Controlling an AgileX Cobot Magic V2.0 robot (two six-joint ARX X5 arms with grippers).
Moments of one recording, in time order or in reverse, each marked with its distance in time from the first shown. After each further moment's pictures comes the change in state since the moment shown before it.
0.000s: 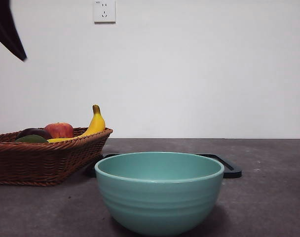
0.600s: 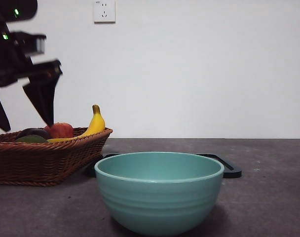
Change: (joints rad) left arm -0.095 0.464 0.140 0.067 -0.212 0.071; right arm 0.000 0.000 0.000 0.000 0.000 0.000
